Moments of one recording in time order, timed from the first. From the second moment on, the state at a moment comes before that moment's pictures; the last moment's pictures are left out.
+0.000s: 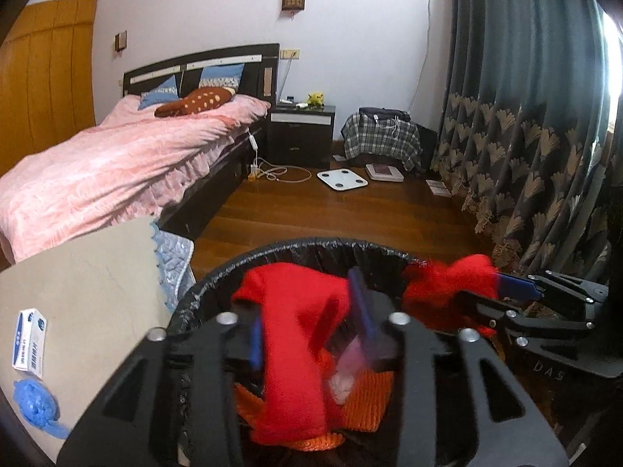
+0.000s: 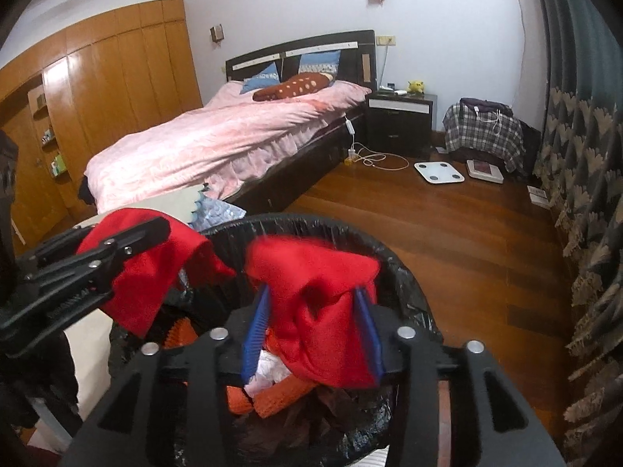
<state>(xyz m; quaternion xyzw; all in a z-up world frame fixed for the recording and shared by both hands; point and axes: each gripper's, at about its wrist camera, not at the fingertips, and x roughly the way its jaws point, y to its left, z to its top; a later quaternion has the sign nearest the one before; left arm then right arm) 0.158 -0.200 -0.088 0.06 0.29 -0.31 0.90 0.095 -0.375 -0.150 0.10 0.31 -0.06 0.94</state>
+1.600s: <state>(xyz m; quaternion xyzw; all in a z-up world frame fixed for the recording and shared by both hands) 0.120 -0.078 -0.114 0.04 0.33 -0.24 0.91 0.098 -0.318 -0.124 0.07 0.29 -0.01 0.95</state>
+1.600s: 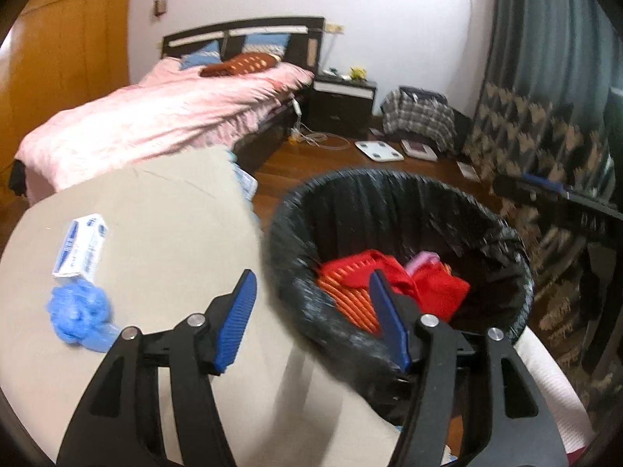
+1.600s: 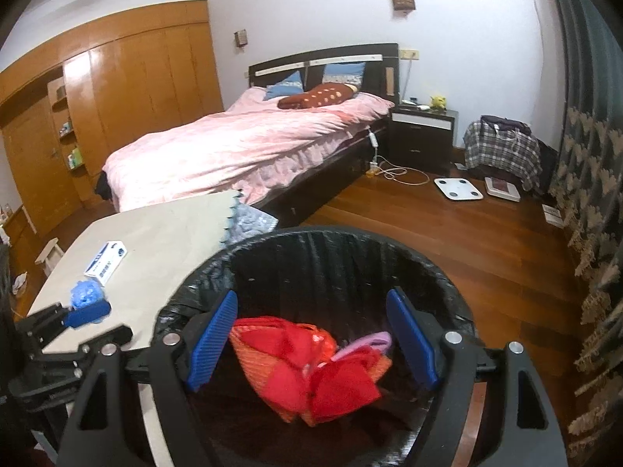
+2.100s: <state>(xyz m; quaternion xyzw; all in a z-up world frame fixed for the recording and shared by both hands) 0.137 0.020 -0.085 0.01 0.29 -0.13 0.95 0.124 -0.221 -0.100 0.04 0.26 0.06 0.96</state>
